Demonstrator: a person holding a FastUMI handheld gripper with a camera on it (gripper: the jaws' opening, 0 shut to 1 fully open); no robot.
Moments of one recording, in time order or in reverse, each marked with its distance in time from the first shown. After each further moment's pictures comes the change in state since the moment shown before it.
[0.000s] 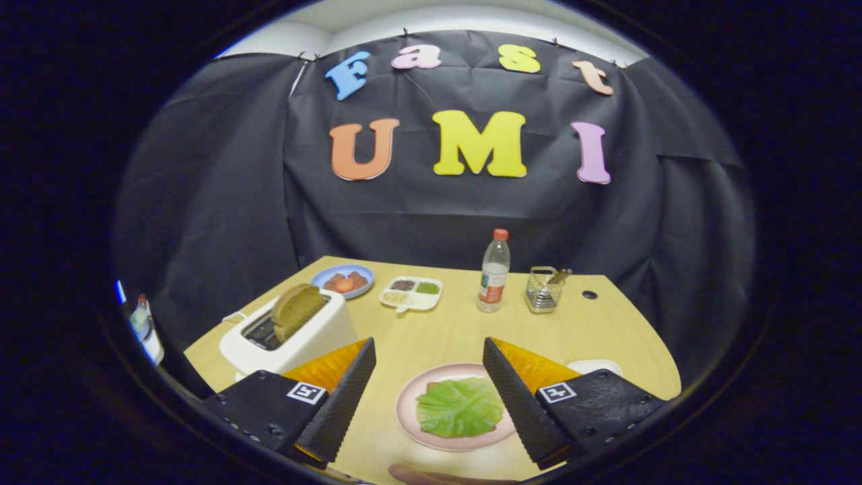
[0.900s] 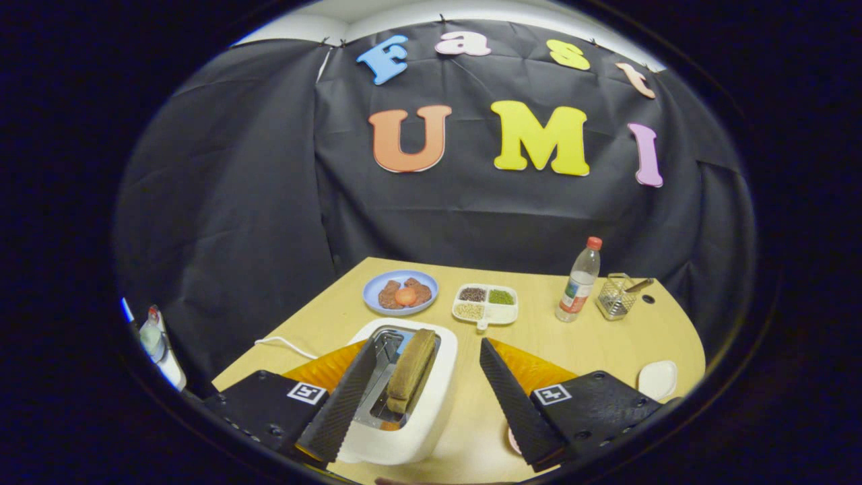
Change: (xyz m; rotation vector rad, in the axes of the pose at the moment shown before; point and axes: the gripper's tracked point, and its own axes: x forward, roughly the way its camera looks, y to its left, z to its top) arm 0.090 0.151 0.014 0.005 0.087 0.053
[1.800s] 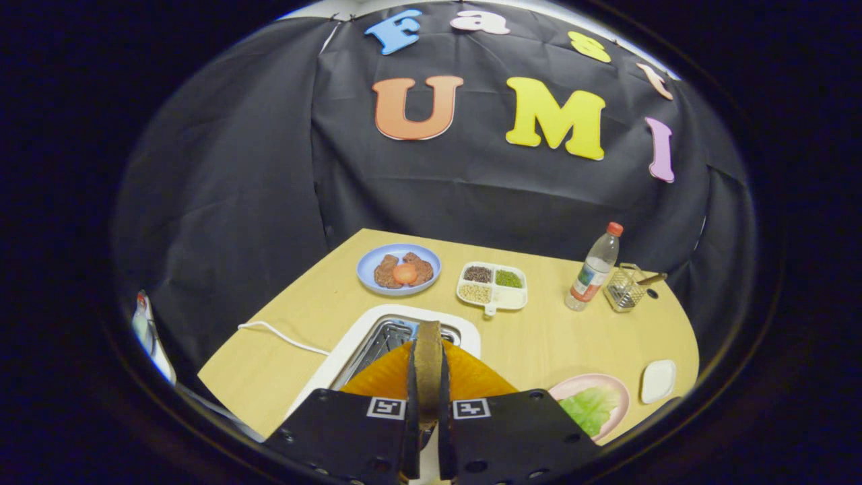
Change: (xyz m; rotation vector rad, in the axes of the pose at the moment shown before) arm 0.030 0.016 -0.013 -0.076 0.099 -0.035
